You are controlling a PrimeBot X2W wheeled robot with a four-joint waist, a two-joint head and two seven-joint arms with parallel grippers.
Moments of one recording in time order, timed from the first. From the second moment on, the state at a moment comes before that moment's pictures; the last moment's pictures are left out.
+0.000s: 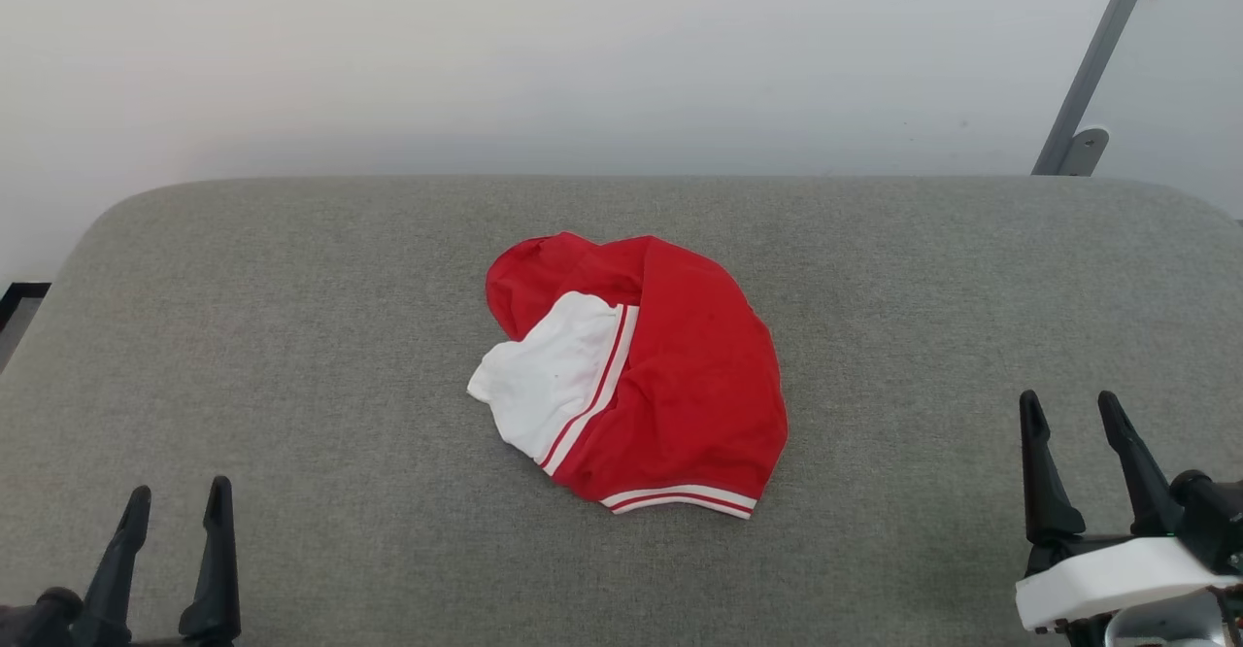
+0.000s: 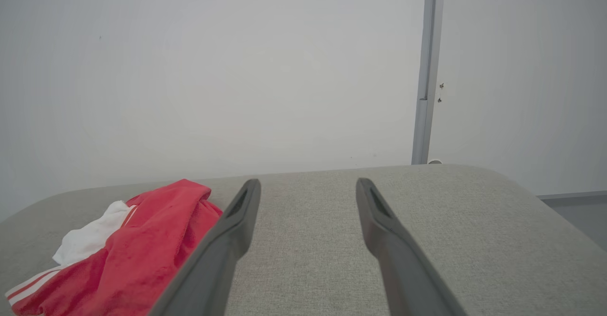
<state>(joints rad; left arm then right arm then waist) 0.19 0.36 0.01 0.01 -0.53 -0.05 -0.26 0.02 -0.11 -0.09 0.10 0.26 0.13 -0.18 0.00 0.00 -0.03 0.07</state>
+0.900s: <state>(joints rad) 0.18 0.26 0.08 0.06 -0.43 -0.12 -0.26 0.06 -0.08 -0.12 0.14 0.27 0.13 -0.20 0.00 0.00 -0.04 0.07</state>
